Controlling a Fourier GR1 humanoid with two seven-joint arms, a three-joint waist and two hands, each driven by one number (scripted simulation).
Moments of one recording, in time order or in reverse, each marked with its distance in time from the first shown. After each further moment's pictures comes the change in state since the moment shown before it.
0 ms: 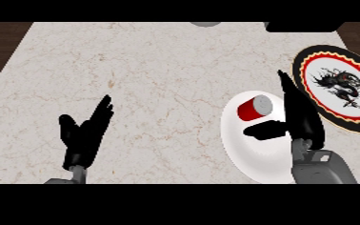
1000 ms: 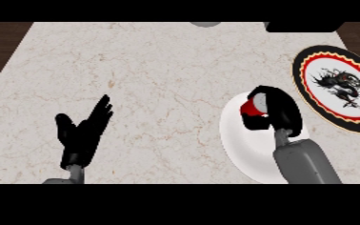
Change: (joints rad) left arm 0.002 -0.025 0.053 -0.001 -0.020 -0.058 0.015; right arm -0.064 0.063 -0.021 0.274 0.110 0.041 -0.211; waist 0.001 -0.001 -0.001
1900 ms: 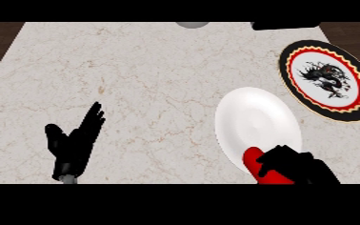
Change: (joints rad) left arm 0.072 -0.005 0.029 -0.034 -0.007 0.015 -0.020; right arm 0.552 -0.300 0.207 -0.653 -0.017 -0.151 -0.637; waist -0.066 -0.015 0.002
